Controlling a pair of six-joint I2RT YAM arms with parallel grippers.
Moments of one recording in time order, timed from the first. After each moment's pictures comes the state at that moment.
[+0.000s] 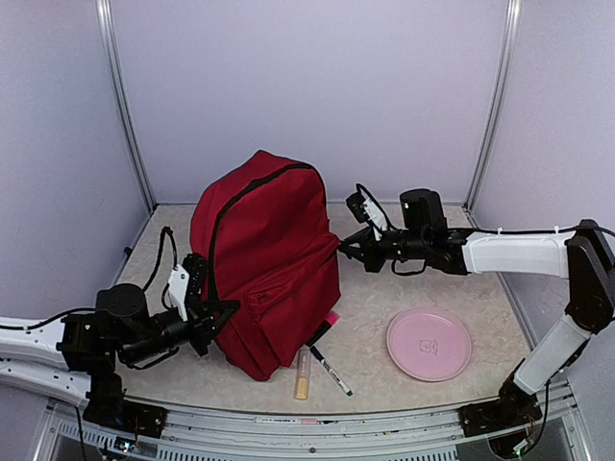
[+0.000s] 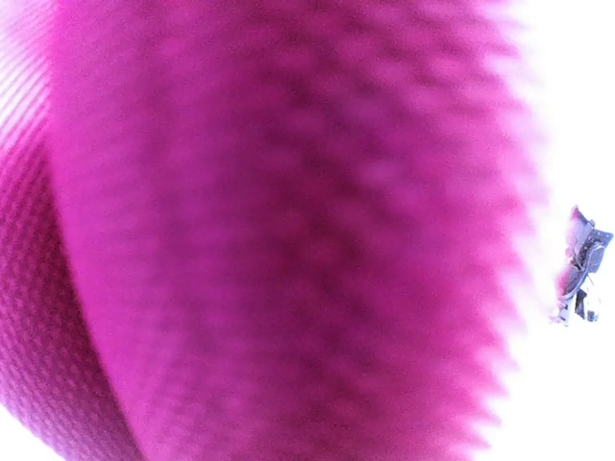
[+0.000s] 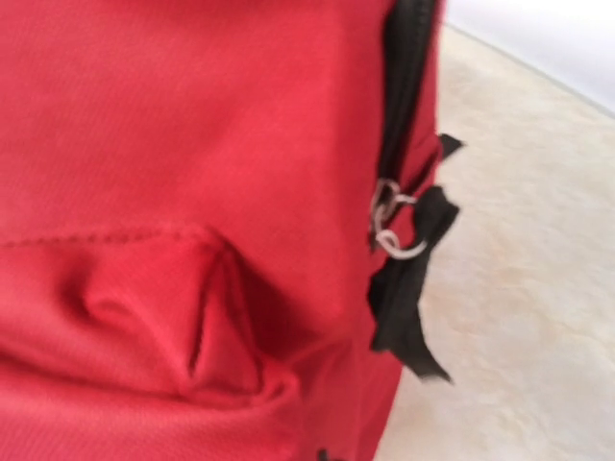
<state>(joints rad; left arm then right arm) -1.25 0.76 0.43 0.12 -0.38 -0.23 0.63 1.58 0.99 0.18 -0.39 -0.07</state>
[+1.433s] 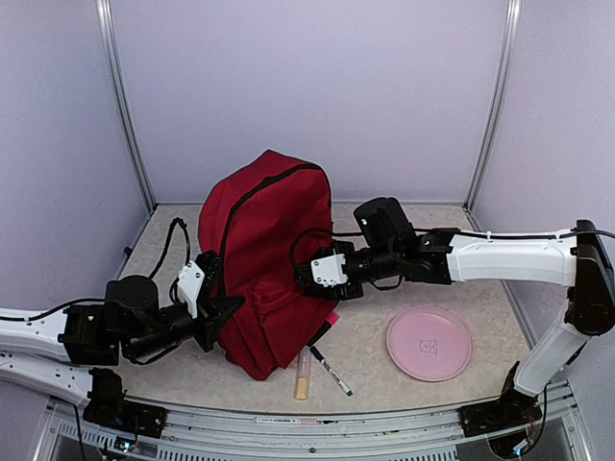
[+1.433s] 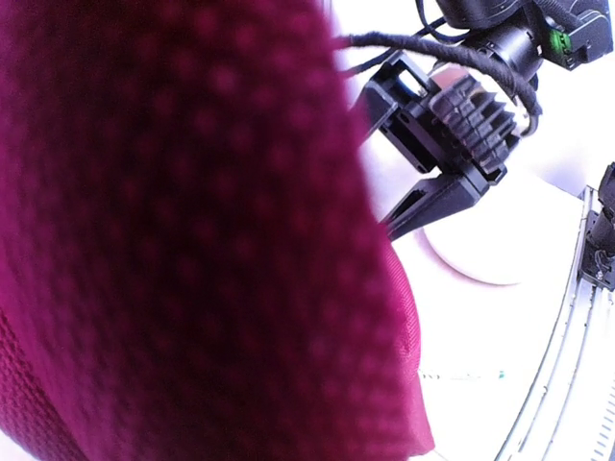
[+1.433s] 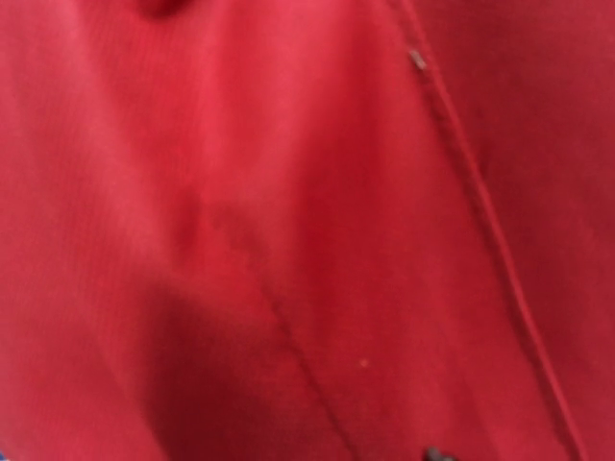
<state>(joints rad) -1.25 0.83 0.53 0.03 -0.44 -0.10 0.93 1.61 1.15 -0.11 -0.32 -1.00</state>
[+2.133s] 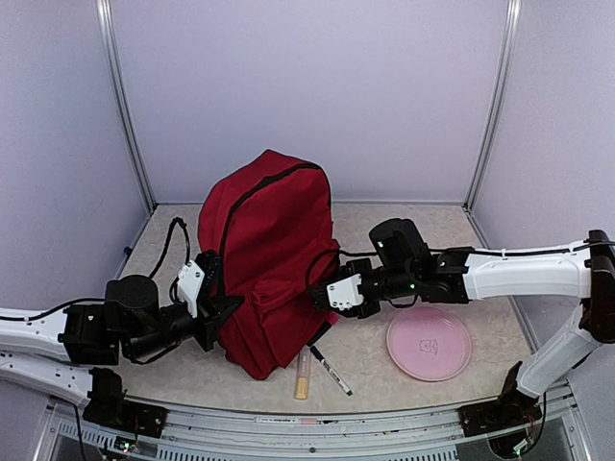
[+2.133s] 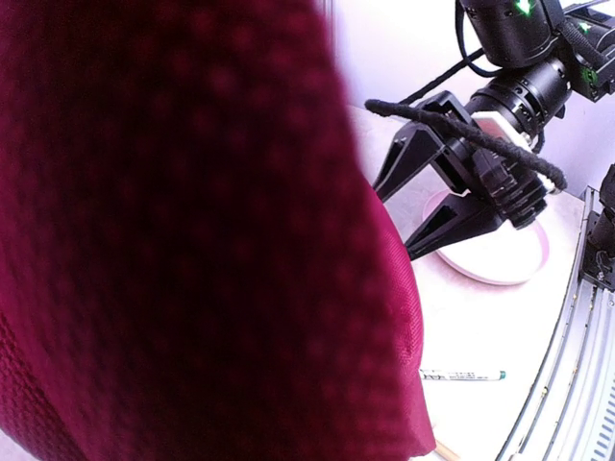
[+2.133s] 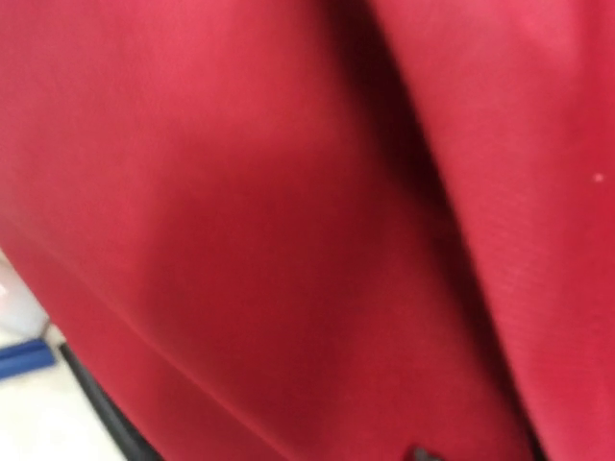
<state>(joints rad) -1.25 0.83 0.53 0.03 -0.44 -0.10 0.95 1.49 0.96 -0.06 -0.21 -1.05</state>
